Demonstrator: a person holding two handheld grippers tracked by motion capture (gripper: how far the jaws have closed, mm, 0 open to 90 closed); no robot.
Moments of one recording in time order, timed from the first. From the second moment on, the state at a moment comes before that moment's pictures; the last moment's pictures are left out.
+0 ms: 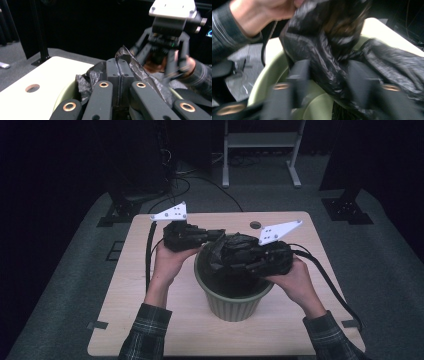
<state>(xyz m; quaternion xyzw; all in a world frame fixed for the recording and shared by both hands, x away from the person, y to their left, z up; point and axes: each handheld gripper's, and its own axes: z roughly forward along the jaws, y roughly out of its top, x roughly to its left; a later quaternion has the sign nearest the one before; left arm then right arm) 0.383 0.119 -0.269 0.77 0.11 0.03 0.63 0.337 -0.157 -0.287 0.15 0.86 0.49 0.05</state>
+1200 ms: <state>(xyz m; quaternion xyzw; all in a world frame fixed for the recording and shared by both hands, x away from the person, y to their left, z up) 0.360 0.100 -0.284 0.81 0.09 0.04 0.58 0.356 -0.188 -0.286 0.22 0.83 0.52 0.04</state>
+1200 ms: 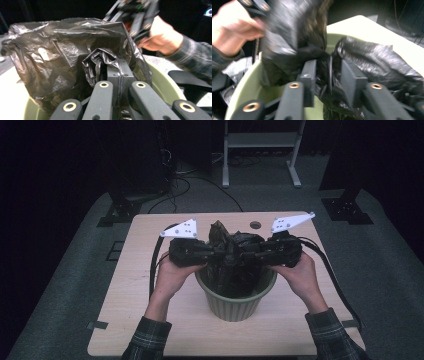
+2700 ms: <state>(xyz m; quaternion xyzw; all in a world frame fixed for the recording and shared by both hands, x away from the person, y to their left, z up) 0.353 0.188 -0.269 0.77 0.18 0.12 0.61 0.355 -0.246 -0.296 0.27 0.81 0.51 0.07</state>
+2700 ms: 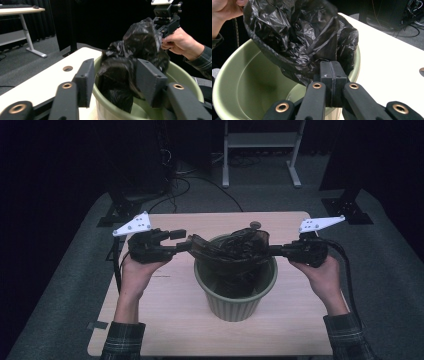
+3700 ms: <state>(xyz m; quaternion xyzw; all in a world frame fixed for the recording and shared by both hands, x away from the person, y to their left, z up) 0.356 0.122 -0.269 0.82 0.11 0.05 0.56 0.359 -0.238 -0.278 0.26 0.80 0.53 0.07</state>
